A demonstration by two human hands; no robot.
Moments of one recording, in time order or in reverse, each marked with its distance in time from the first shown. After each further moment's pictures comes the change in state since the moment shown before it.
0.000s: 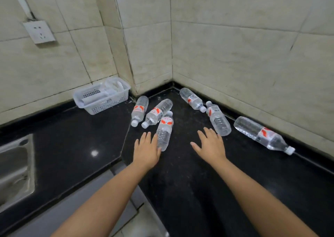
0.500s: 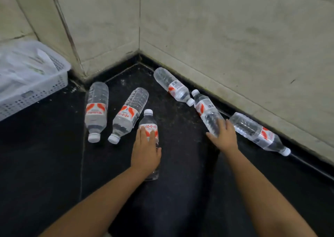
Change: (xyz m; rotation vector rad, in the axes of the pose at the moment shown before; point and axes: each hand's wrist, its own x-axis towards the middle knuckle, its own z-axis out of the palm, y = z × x) left_hand 0.183 -0.009 0.071 -0.321 -0.157 0.229; right_hand 0.146 0.066 0.051 0.133 0.004 0.583
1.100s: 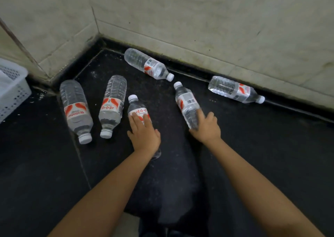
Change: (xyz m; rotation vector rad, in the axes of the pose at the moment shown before) left_hand -0.002 0.005 -0.006 -0.014 -0.093 0.004; right_hand -0.089 -0.040 0.020 -0.117 -0.093 0.221
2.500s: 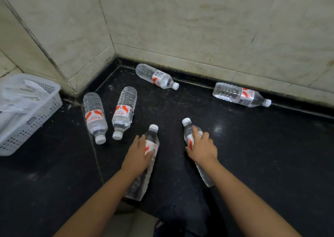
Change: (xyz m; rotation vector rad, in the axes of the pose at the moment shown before) left_hand -0.054 -0.044 -0.016 0.012 -0.177 0.096; right_hand -0.055 0.000 0.023 0.041 -0.090 -0.046
